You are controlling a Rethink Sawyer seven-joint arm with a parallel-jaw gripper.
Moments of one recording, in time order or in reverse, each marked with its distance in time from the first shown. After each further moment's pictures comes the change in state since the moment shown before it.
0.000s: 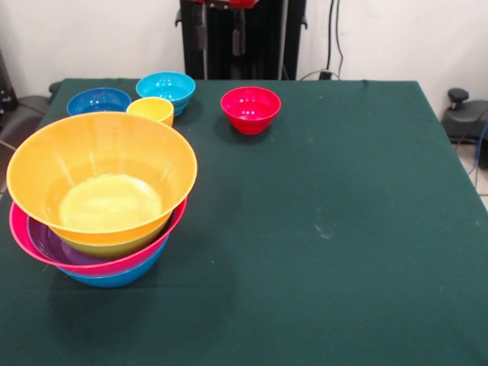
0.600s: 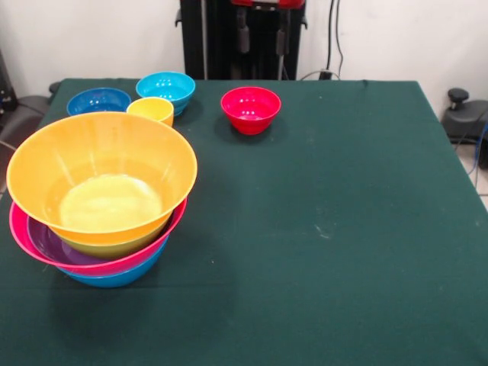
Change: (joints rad) arm 0.121 0.000 -0.016 0.025 0.000 -0.048 0.000
